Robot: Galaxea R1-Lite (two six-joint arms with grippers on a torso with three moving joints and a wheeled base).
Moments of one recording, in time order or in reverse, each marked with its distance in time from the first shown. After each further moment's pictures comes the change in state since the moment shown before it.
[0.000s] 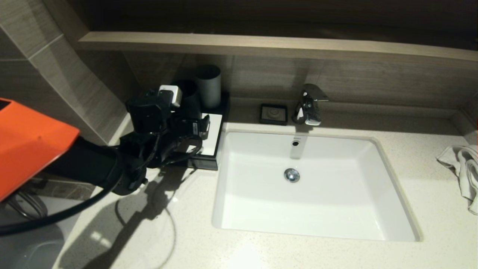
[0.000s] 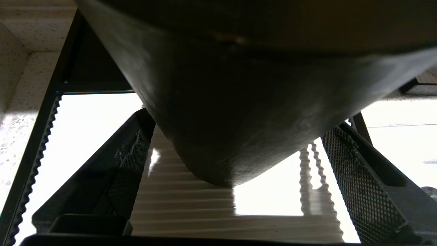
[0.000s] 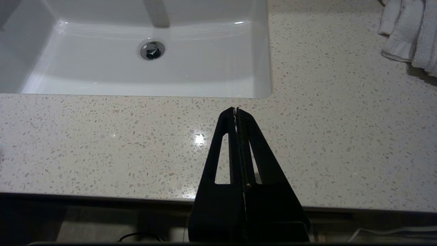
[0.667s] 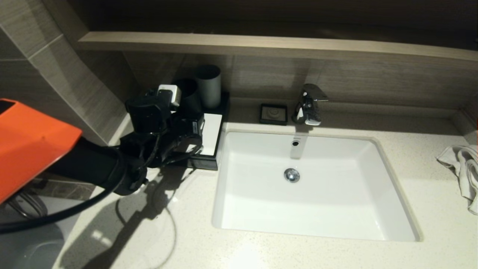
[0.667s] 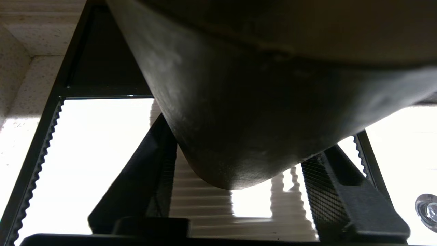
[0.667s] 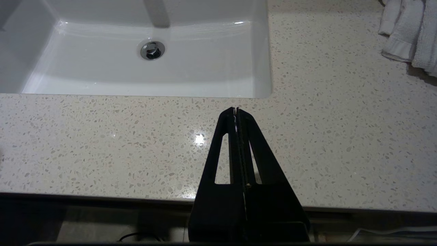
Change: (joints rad) left arm 0.003 0.008 0.000 -0.030 0.000 -0.003; right arm 0.000 0.000 0.000 0.000 0.001 0.000
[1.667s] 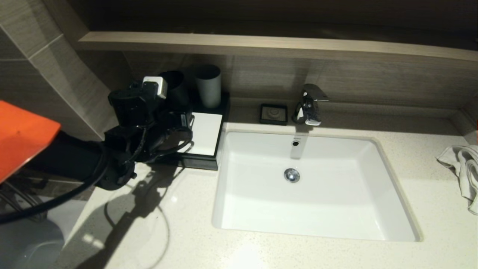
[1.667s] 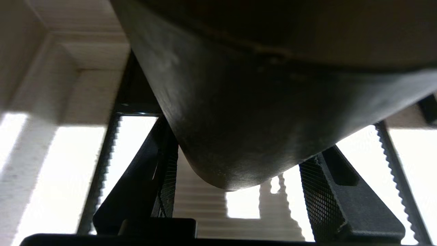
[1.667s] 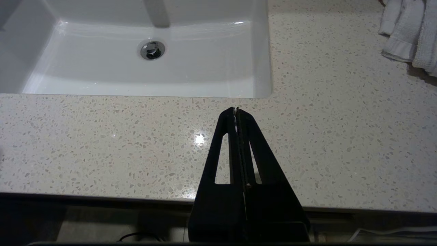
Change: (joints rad) left arm 0.055 -0.042 0.000 0.013 0.002 0.001; right arm 0.000 0.000 0.000 0.000 0.000 0.000
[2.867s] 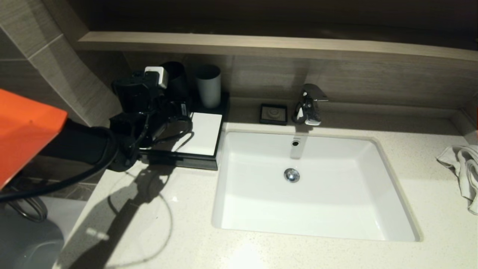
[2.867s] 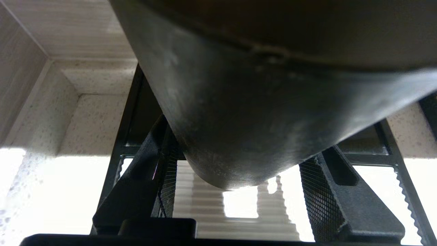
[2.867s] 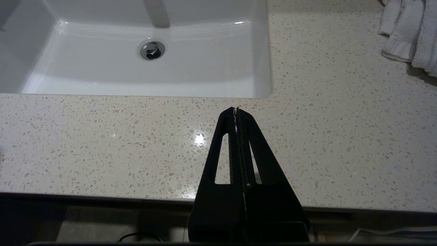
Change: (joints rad) left arm 0.033 0.061 -0.173 0.094 -0.030 -0.001; right arm 0.000 0.000 0.000 0.000 0.000 0.000
